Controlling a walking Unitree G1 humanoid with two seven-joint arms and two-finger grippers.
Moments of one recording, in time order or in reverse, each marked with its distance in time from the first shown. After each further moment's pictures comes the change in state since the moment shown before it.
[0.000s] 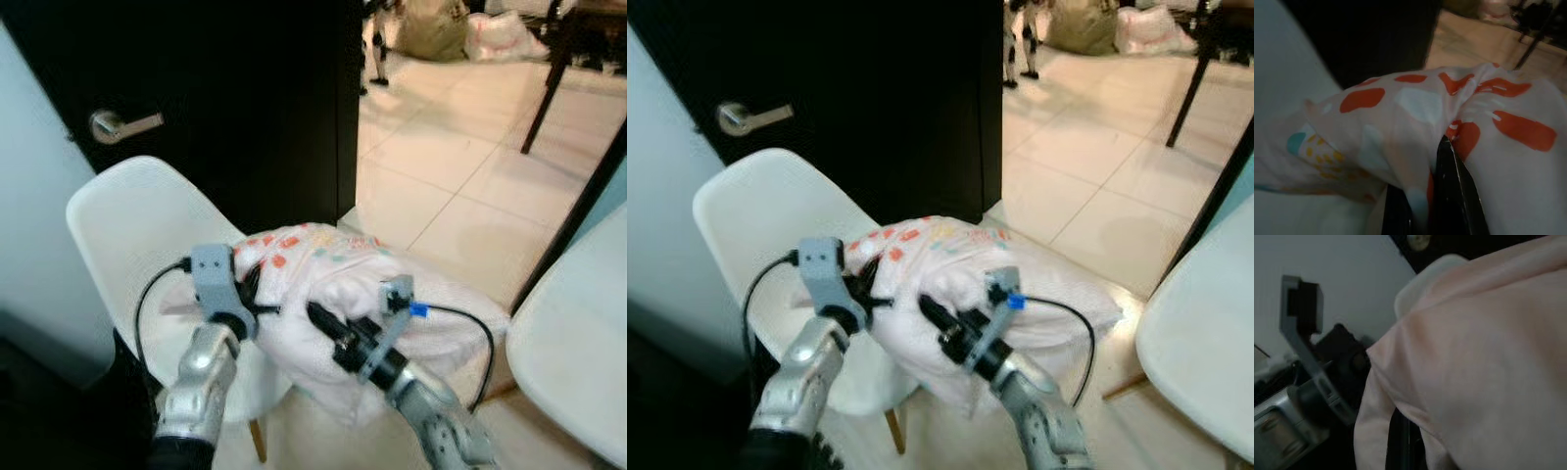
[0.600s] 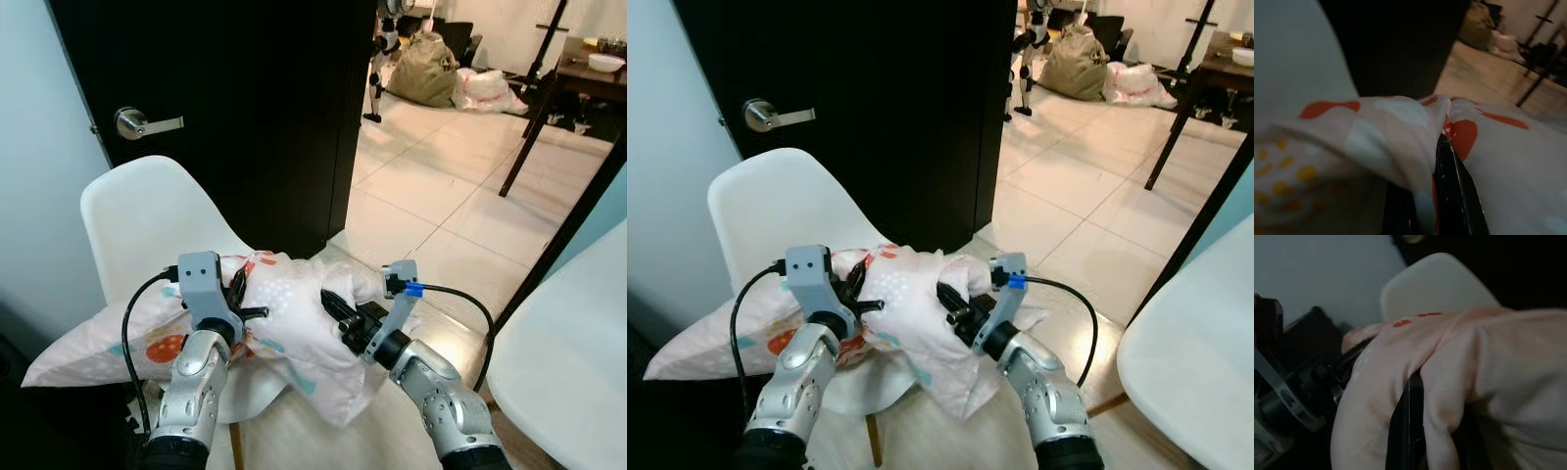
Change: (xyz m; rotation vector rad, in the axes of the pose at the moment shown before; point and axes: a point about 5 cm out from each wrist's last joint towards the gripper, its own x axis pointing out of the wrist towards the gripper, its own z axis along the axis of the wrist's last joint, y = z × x) left arm -0.002 0.015 -0.003 -0.011 -0.041 0.091; right arm 0.010 -0.019 0.011 -0.044 0.036 -0.027
